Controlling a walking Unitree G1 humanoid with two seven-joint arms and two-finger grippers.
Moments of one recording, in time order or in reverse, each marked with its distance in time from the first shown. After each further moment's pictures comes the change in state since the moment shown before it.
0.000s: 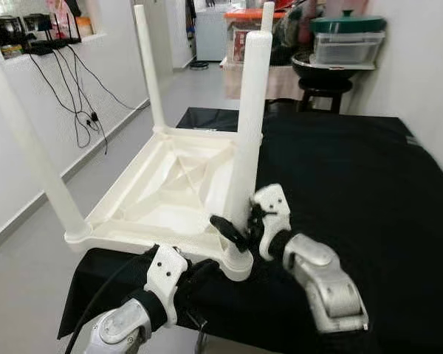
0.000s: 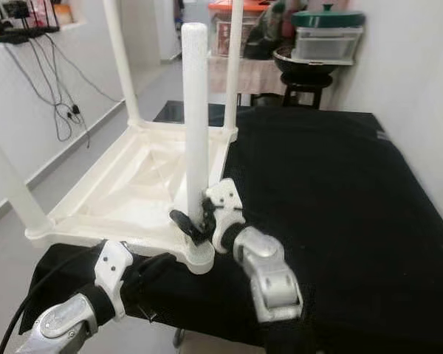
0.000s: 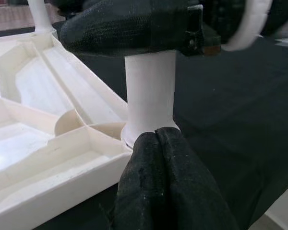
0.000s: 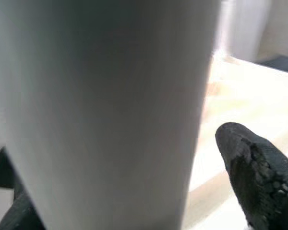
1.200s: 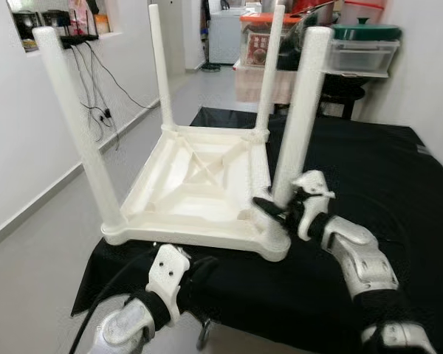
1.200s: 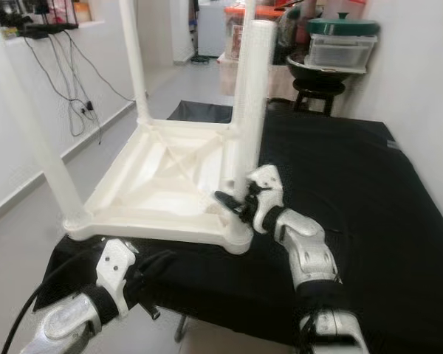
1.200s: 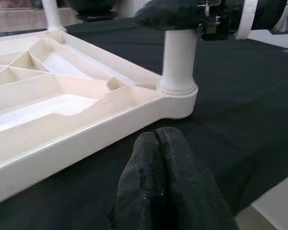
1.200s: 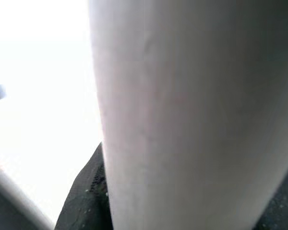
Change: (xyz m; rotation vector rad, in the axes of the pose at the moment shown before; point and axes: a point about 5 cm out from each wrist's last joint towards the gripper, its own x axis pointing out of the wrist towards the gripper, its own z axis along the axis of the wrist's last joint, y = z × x) left arm -0.001 -0.004 -0.001 -0.009 0.004 0.014; right arm -0.052 -0.058 -0.019 0.017 0.063 -0.455
